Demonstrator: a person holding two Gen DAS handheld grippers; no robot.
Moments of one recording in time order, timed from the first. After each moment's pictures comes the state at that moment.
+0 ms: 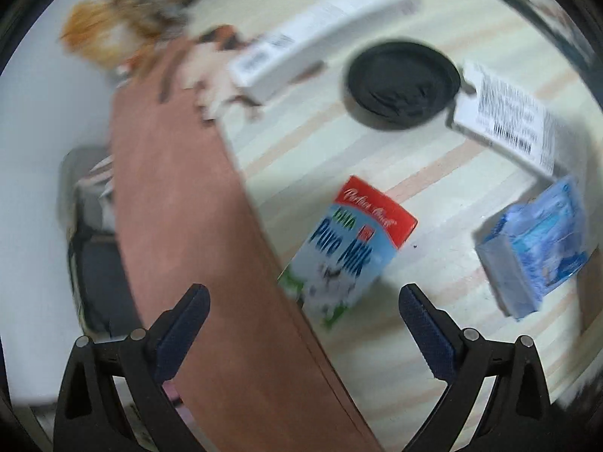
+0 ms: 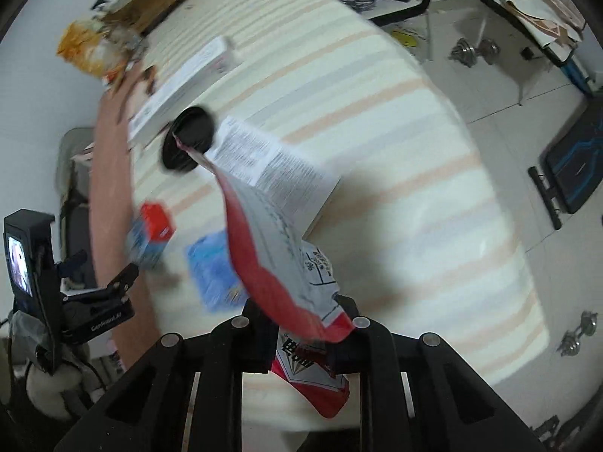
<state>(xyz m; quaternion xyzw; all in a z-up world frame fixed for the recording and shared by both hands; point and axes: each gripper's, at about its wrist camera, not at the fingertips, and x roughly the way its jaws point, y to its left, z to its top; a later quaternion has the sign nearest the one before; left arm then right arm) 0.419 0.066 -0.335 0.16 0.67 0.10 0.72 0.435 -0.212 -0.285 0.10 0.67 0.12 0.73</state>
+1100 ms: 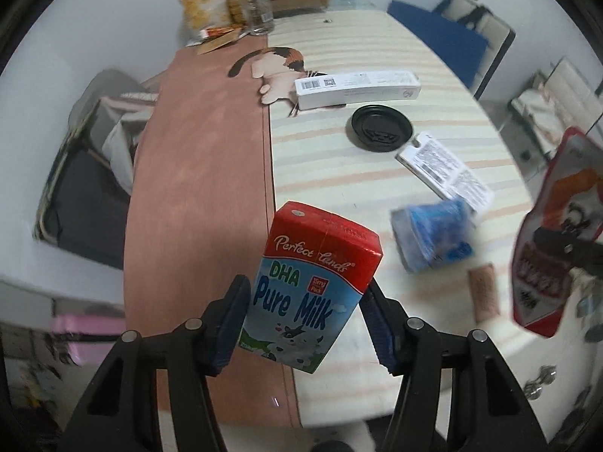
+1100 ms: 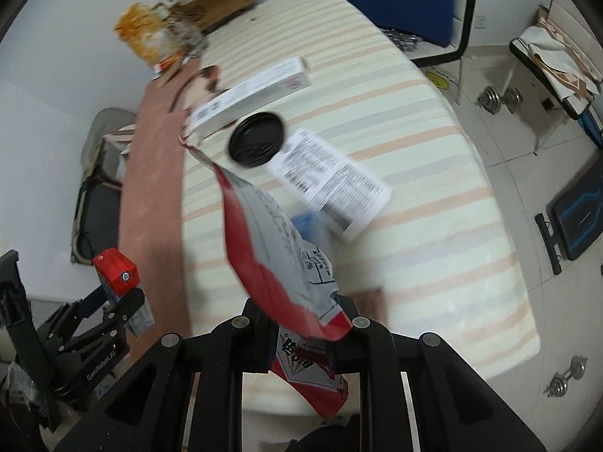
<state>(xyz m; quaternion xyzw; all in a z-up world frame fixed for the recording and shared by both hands) 0.277 0.053 -0.222 -0.07 0.56 0.16 0.81 0.351 -0.179 -0.211 0.05 0.60 0.21 0.77</state>
